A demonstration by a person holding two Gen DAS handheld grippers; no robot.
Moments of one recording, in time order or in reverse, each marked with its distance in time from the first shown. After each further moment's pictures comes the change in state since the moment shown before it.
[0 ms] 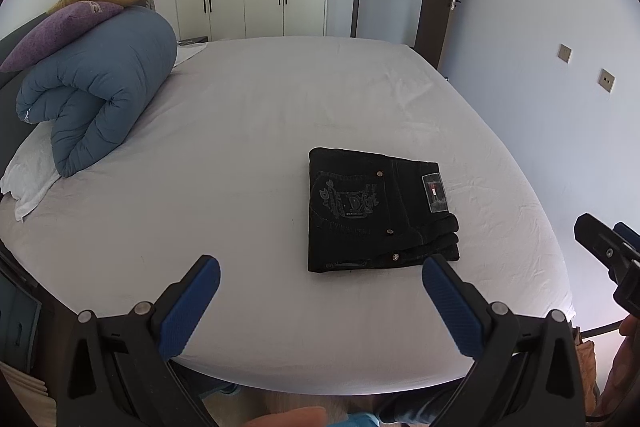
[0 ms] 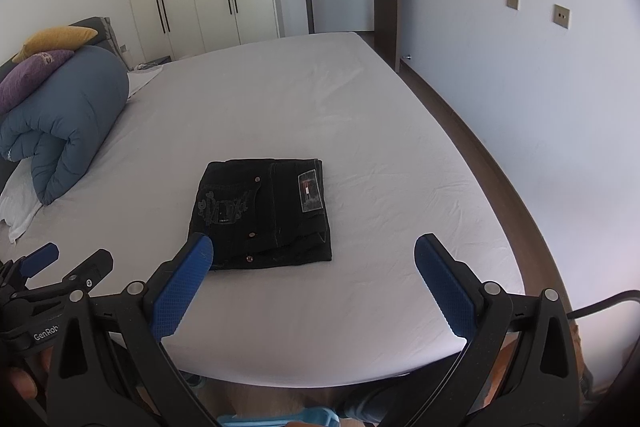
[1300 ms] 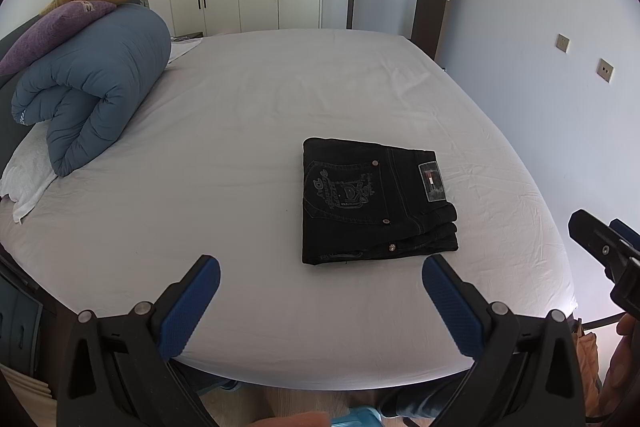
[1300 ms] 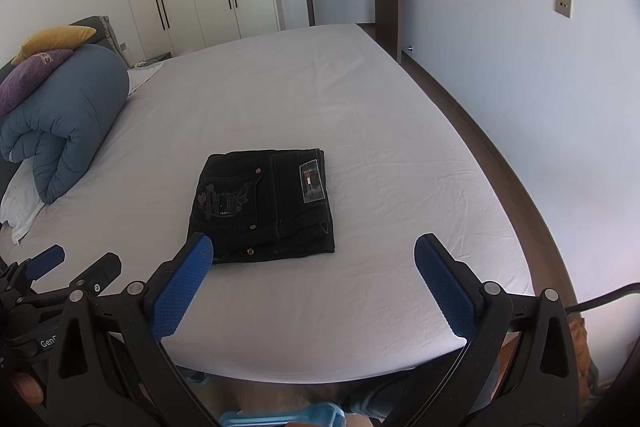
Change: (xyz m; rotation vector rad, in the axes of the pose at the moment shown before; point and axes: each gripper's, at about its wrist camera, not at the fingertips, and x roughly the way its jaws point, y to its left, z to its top) left arm 0.005 -0.005 -0.005 0.021 0.017 -0.004; right arm 0.014 0.004 -0.015 0.016 0.016 0.008
